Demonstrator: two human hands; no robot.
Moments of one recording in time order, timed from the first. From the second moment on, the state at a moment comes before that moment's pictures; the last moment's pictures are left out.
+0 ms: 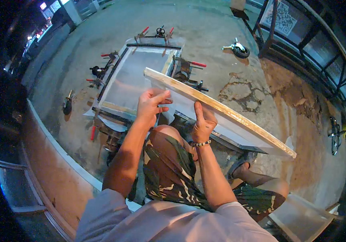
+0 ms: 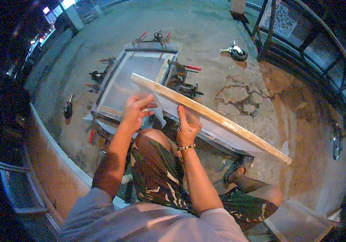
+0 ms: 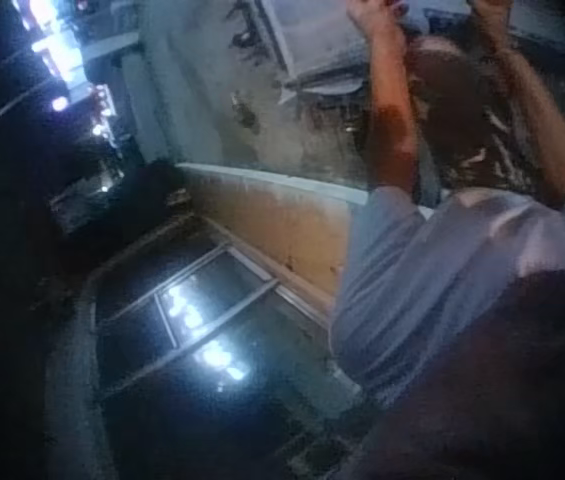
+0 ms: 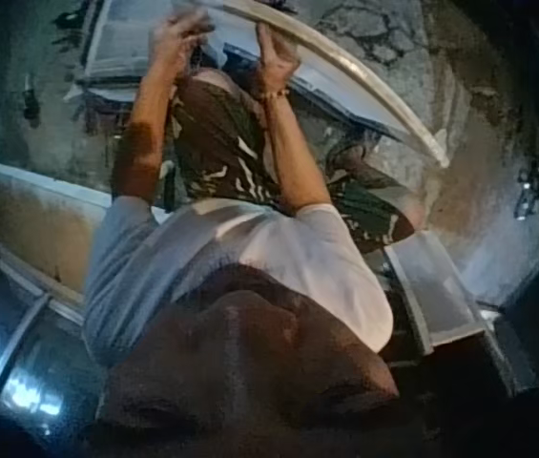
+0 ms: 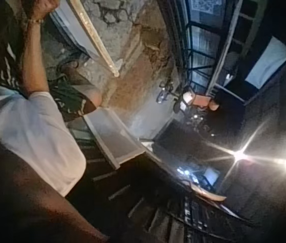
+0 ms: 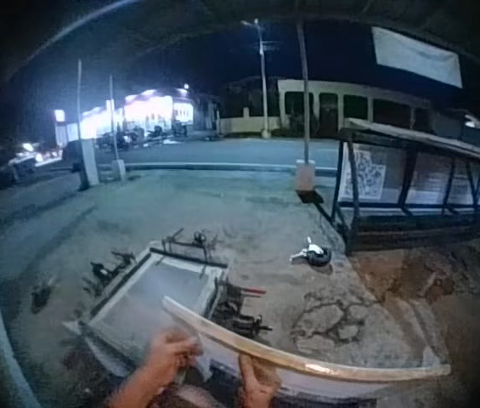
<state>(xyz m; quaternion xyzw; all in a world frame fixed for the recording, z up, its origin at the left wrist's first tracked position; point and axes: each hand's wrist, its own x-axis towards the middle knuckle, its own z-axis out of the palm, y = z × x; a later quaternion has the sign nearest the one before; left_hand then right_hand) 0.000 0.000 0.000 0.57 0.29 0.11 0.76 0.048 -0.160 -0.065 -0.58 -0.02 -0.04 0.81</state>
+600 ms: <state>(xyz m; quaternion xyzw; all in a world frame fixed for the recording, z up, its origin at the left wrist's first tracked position) 0.009 0.010 -0.001 0.49 0.26 0.25 0.79 0.047 -0.117 -0.044 -0.54 -0.01 -0.04 0.84</state>
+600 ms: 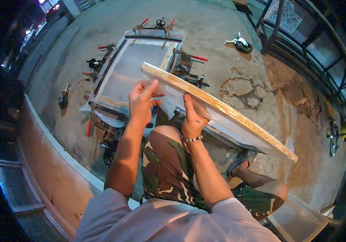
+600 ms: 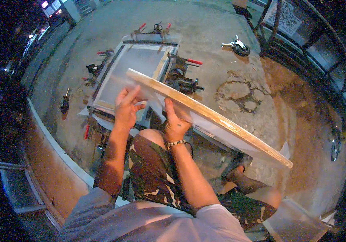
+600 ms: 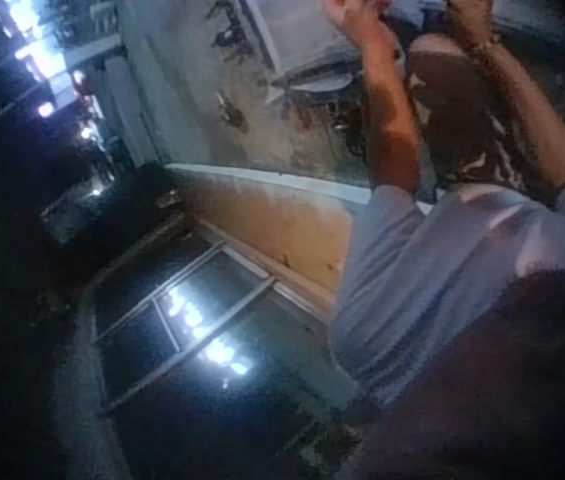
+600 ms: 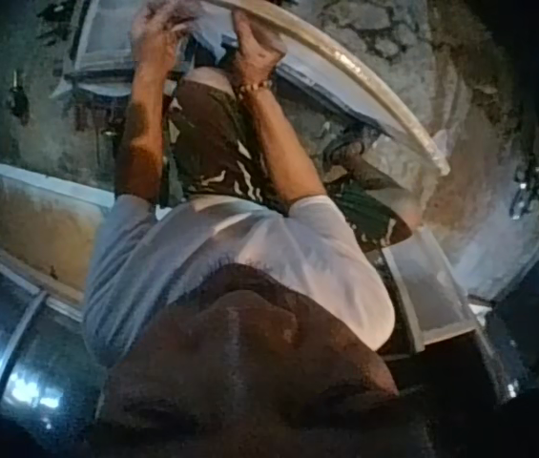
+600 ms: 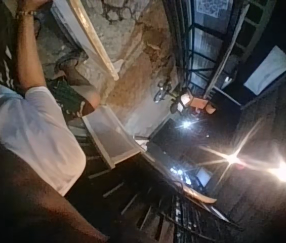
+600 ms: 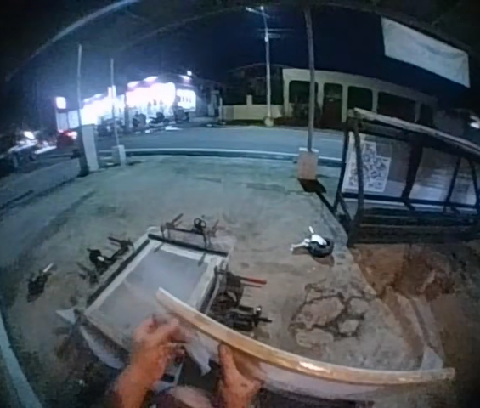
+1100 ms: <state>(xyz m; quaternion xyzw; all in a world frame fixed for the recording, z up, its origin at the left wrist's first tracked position) 0.012 0.036 -0.003 0.57 0.26 0.29 0.72 0.051 -0.104 -0.057 -0.60 -0.04 -0.03 0.80</state>
